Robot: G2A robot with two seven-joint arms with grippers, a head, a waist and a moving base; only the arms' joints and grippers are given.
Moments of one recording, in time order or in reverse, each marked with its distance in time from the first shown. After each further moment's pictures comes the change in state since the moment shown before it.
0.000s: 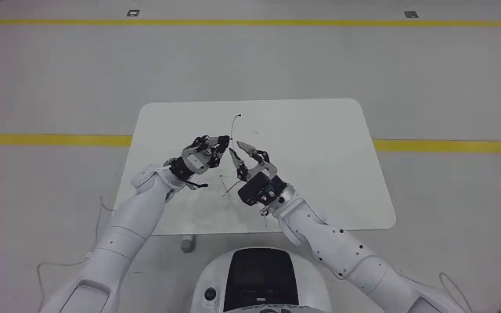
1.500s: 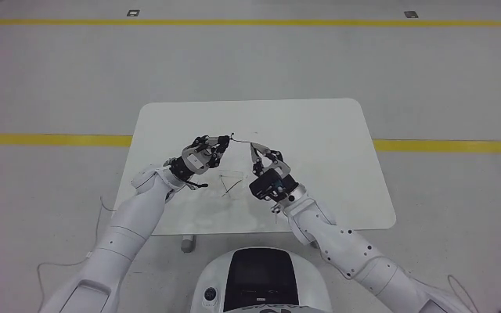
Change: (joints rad) left arm 0.000 0.000 0.000 0.000 0.000 0.000 0.000; right arm -0.012 0.060 0.012 0.017 0.000 0.074 0.060
